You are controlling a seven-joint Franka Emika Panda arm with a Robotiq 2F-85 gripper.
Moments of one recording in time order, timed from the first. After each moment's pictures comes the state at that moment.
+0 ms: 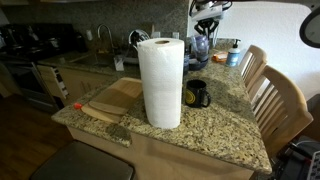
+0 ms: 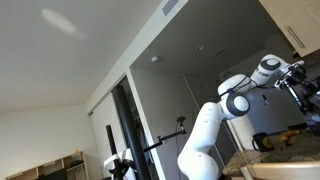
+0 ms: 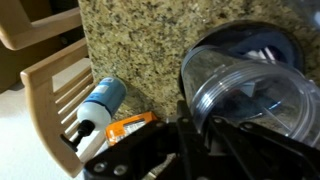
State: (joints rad) arm -0.01 0.80 -0.05 -0.63 -0.35 1.49 0.86
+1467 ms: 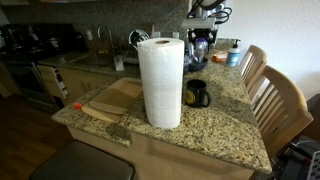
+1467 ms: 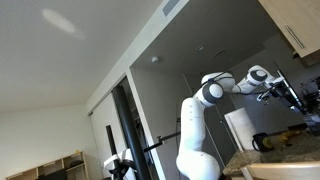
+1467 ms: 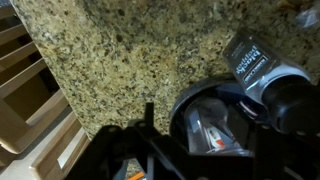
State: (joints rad) arm 0.06 0.40 -0.01 -1.35 -0.28 1.80 1.30
